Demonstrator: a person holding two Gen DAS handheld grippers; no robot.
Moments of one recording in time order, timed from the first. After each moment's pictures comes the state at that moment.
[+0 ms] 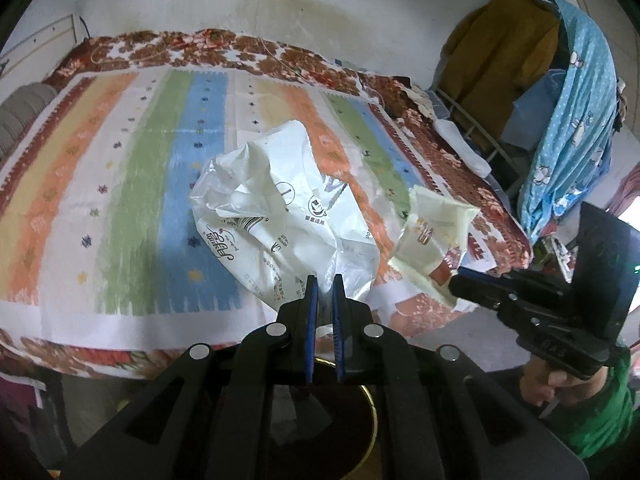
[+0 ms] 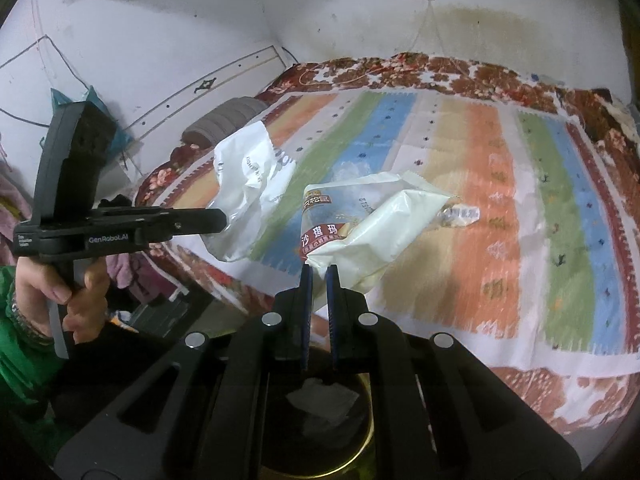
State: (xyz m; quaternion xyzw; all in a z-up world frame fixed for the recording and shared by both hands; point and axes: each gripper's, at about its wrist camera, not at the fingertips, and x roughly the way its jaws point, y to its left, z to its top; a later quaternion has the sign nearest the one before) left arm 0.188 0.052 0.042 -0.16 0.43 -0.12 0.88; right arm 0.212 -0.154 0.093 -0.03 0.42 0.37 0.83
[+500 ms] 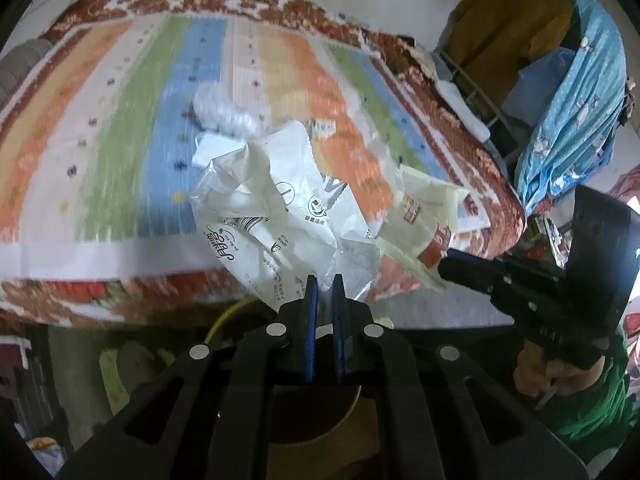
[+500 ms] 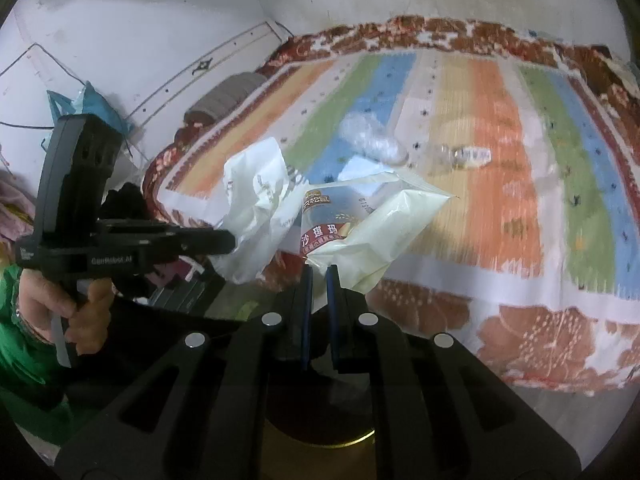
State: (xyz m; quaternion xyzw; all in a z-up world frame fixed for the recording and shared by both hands) left arm 0.158 0.035 0.001 -0.18 0.51 -0.13 0.83; right arm 0.186 -0.160 0.062 -0.01 0.48 0.36 0.80
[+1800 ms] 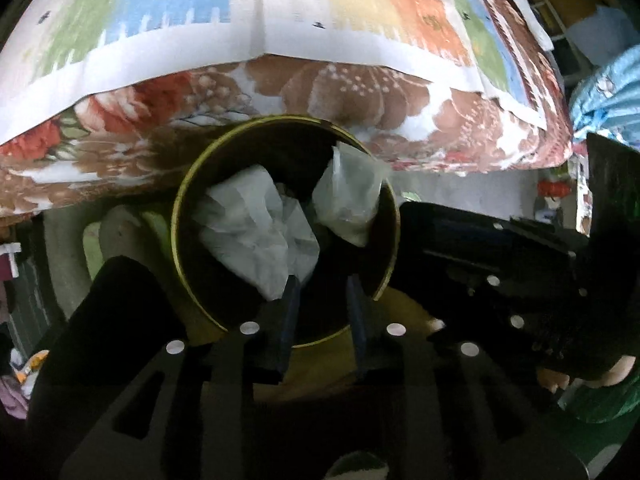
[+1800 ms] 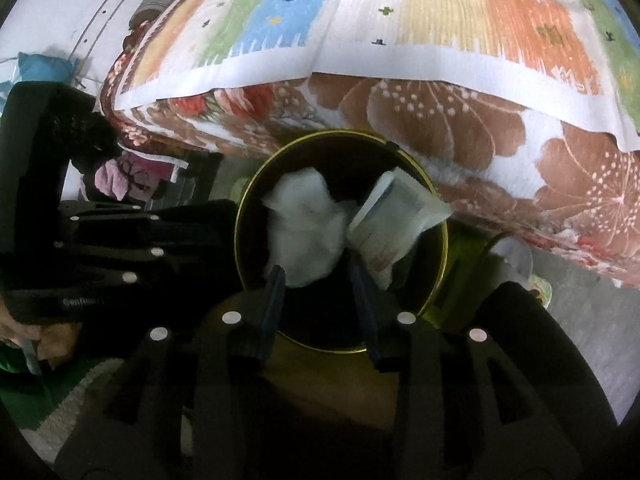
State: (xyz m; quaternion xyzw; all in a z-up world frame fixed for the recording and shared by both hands) left arm 0.139 0.007 -0.111 -0.18 0.71 -0.11 0.68; right arm 0.160 -0.144 -0.063 -0.02 0.69 0.30 0.65
